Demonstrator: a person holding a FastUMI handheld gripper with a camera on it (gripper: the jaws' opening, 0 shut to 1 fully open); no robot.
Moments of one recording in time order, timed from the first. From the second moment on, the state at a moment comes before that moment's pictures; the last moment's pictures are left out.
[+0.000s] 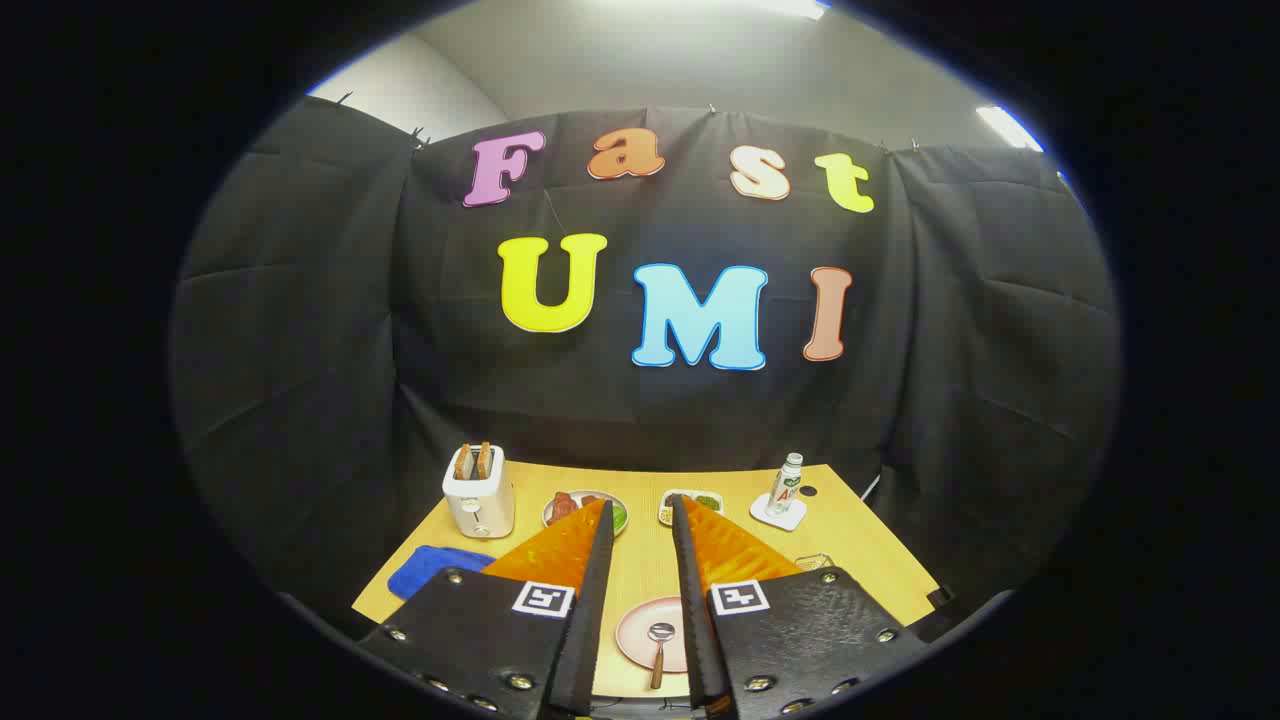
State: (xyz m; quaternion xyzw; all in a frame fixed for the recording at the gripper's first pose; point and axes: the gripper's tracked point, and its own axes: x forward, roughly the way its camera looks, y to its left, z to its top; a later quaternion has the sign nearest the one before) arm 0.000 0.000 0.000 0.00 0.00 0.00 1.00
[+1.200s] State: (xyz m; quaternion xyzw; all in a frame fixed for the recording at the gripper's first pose) arm 0.031 -0.029 -0.098 0.03 0.14 -0.05 0.99
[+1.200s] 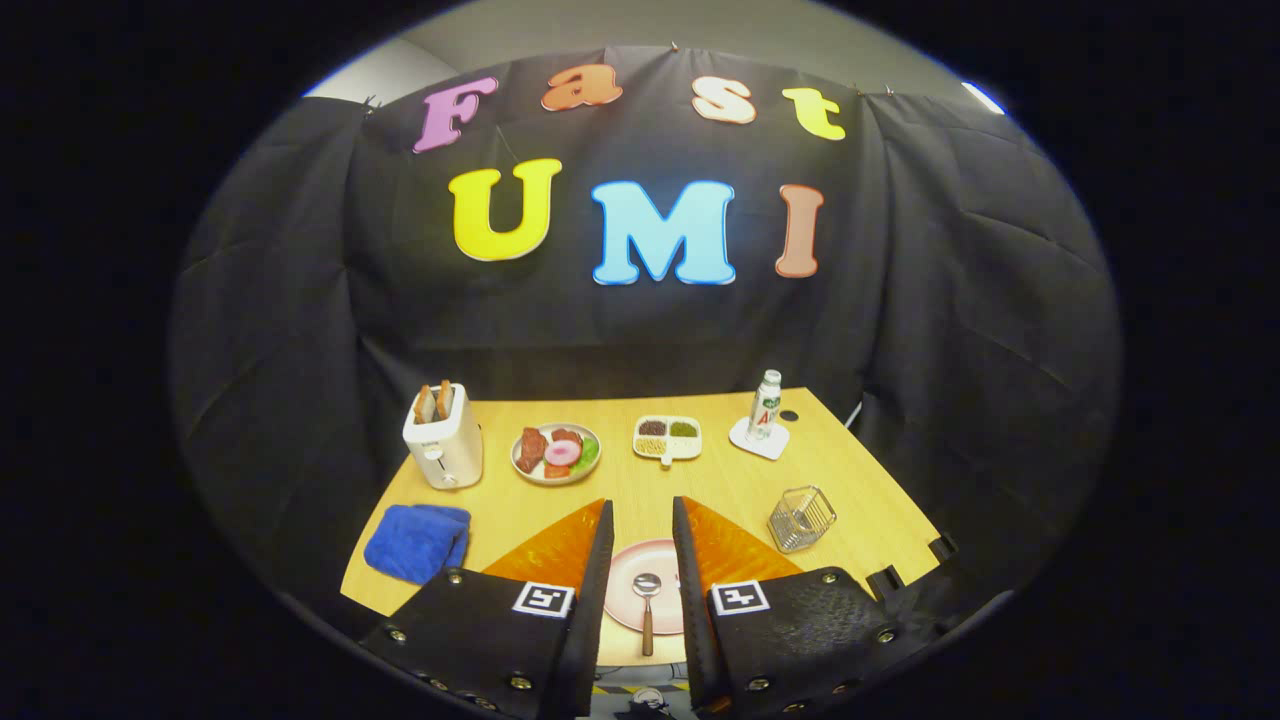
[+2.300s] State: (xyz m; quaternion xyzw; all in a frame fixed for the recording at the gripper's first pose) arm 0.042 -0.076 -0.380 -0.03 0.57 -0.08 0.82
